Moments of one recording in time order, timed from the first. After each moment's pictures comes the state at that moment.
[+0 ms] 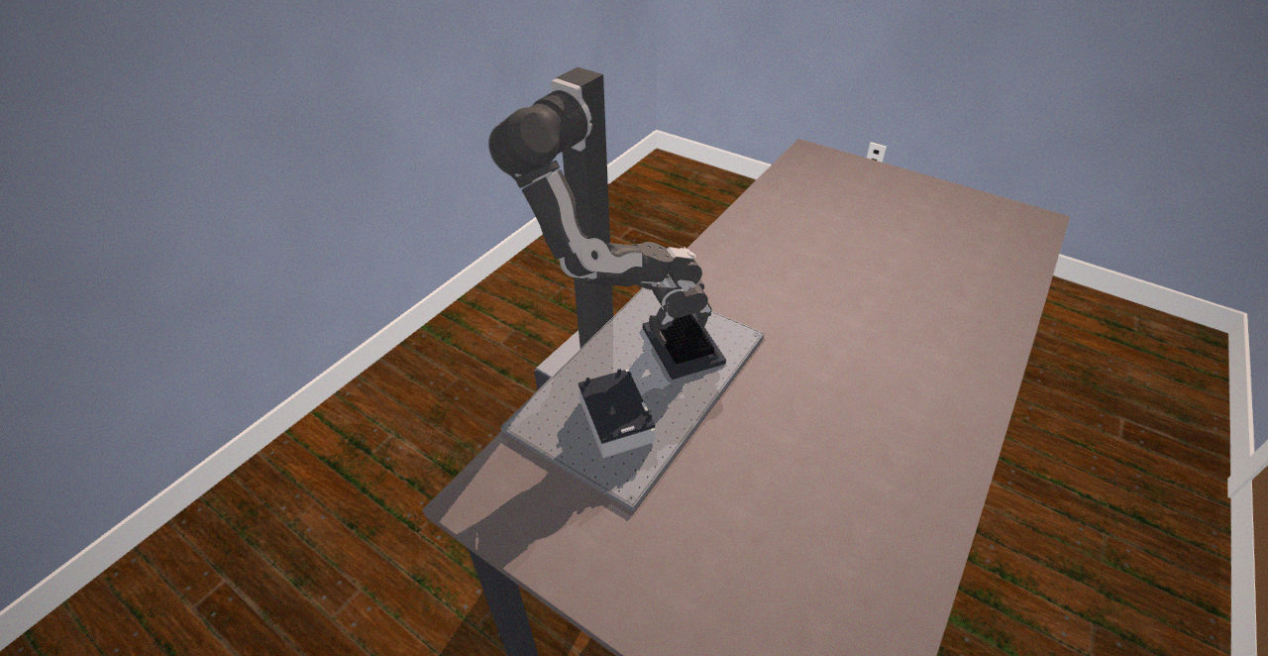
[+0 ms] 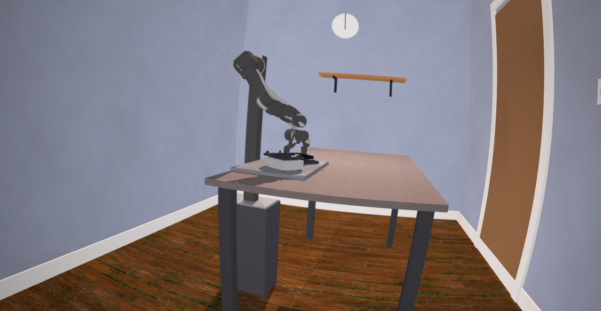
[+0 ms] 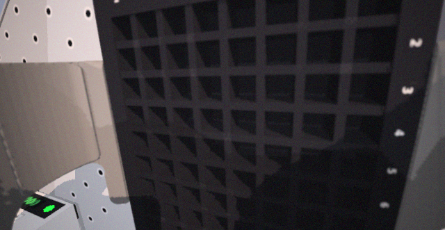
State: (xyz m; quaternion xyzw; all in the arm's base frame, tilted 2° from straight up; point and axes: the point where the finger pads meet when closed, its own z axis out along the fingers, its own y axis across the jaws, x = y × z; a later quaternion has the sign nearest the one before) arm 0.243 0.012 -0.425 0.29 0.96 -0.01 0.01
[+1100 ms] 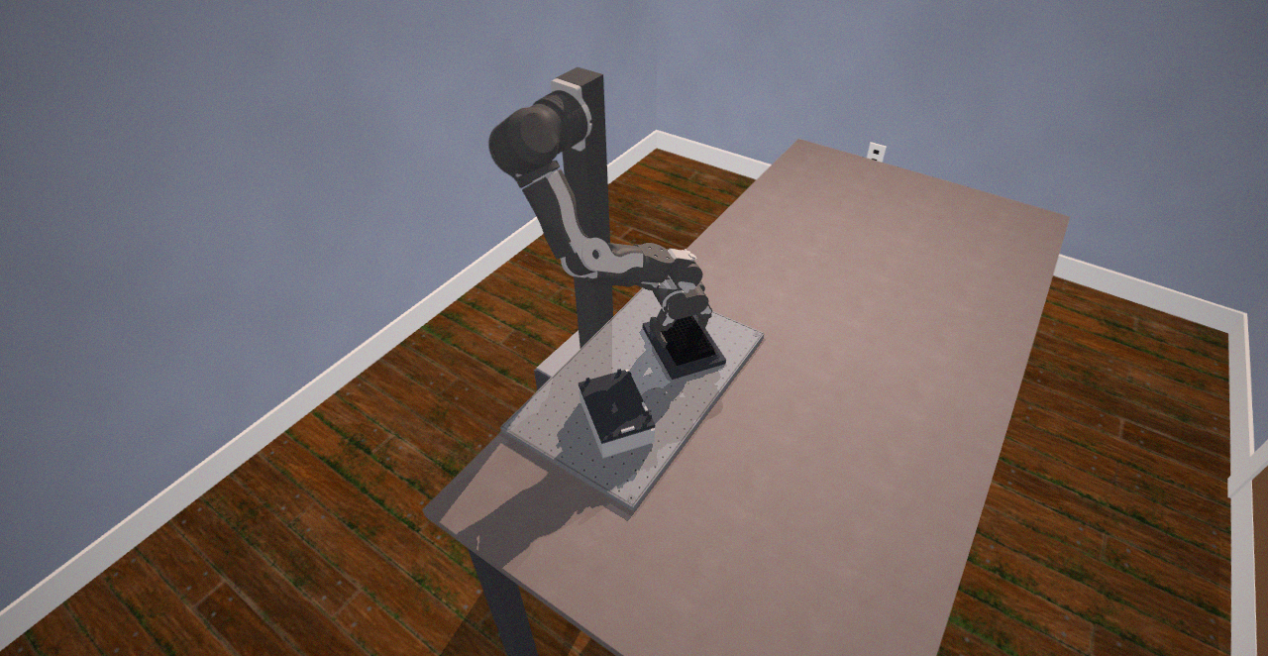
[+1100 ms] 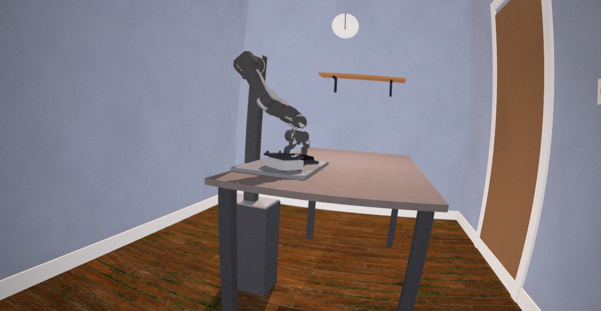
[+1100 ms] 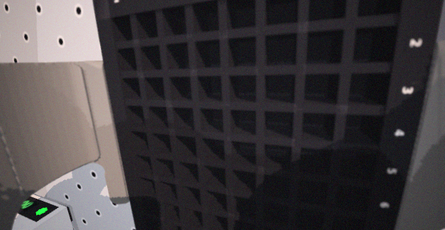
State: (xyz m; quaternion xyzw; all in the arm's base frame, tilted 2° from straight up) arm 0.245 0.012 -0.429 0.29 0.96 -0.01 0.01
